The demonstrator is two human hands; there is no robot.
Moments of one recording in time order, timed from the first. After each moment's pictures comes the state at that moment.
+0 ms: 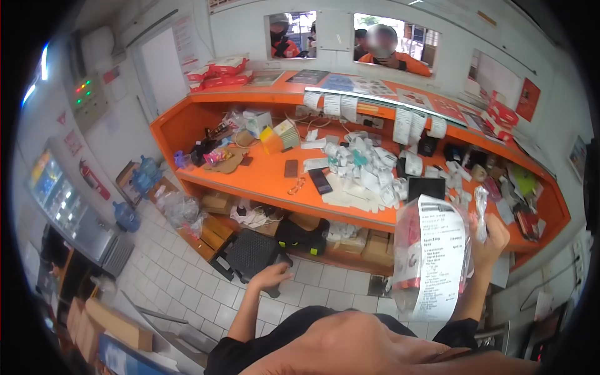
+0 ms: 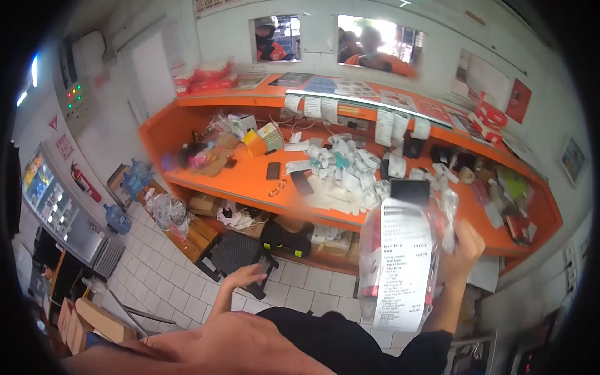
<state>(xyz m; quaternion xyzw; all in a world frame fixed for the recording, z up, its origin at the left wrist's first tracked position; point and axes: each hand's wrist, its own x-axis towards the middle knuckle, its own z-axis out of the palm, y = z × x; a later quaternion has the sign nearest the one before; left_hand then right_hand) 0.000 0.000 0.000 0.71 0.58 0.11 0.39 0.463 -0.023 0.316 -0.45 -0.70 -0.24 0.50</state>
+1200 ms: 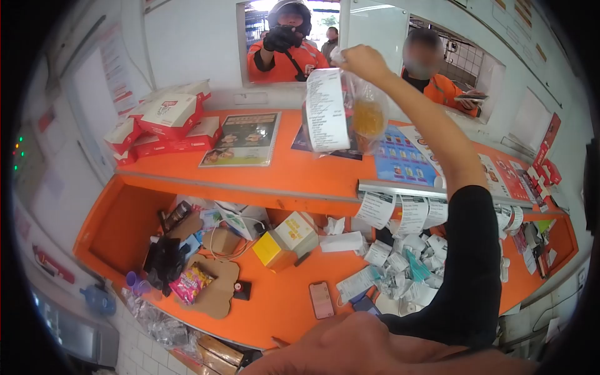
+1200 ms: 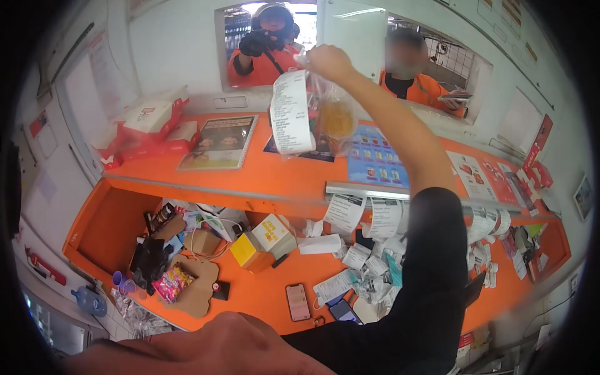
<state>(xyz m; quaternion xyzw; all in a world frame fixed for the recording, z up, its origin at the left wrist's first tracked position) -0.082 0.563 -0.222 0.06 0.88 0.26 0.38 0.011 0.992 0.448 -0.43 -0.80 -0.36 0.23</state>
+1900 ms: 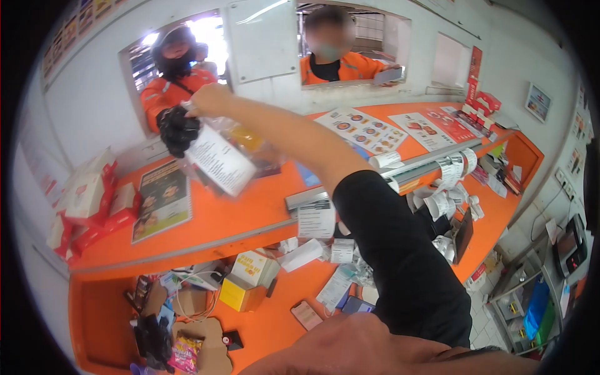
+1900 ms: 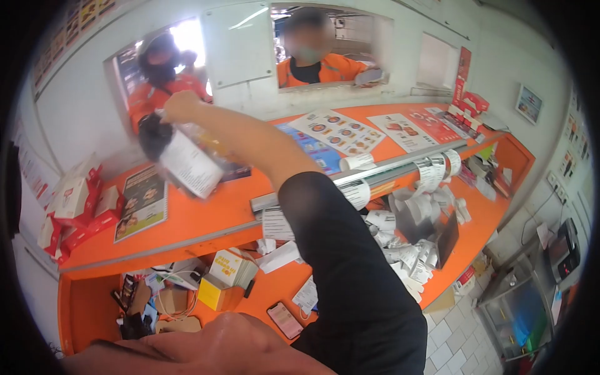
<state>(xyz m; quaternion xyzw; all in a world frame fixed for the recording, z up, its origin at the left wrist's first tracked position) -0.030 0.574 -0.208 0.20 0.84 0.24 0.44 -0.059 1.062 0.392 -0.40 -0.84 -0.27 0.24</state>
